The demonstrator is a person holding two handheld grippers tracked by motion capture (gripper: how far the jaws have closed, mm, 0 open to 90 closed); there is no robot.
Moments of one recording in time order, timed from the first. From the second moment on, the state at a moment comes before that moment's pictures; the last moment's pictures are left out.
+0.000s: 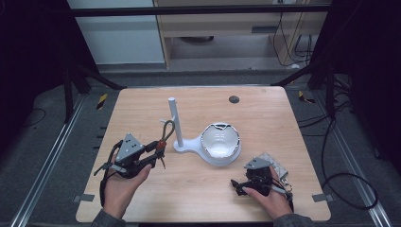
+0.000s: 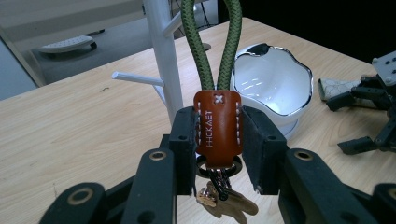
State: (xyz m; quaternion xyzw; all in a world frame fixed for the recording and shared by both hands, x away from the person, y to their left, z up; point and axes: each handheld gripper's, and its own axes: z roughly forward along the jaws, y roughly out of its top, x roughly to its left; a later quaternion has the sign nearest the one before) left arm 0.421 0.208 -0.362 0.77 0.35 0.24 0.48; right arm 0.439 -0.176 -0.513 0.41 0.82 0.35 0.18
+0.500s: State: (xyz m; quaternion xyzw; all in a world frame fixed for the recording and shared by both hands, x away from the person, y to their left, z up) left arm 0.446 0.202 -0.370 0.77 0.37 0.24 0.47; right arm 0.439 -0.176 -0.513 0.41 0.82 0.35 0.18
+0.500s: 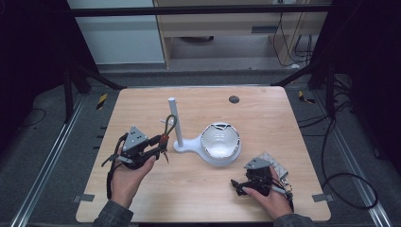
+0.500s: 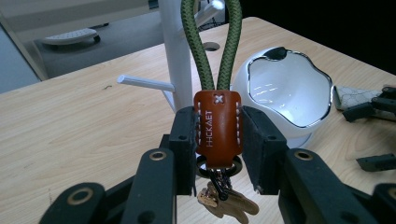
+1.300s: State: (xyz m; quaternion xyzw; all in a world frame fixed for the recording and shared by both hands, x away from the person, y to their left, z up) left arm 0.466 0.197 -0.387 0.77 0.39 0.22 0.46; right arm 0.438 -0.176 -0.513 0.41 0.82 0.35 0.18
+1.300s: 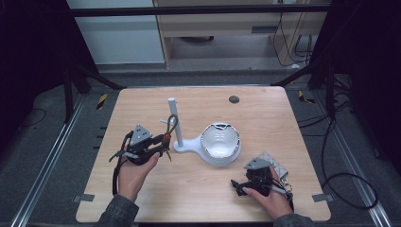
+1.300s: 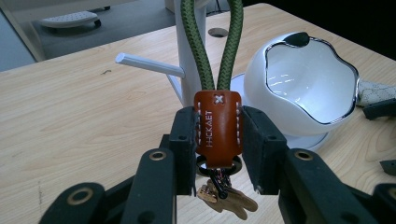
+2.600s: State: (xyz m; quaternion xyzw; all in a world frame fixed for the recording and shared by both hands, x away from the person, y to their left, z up) left arm 0.484 0.185 -0.399 0.77 0.40 0.22 0.44; right arm 0.438 -0.176 -0.513 0.41 0.82 0.35 0.18
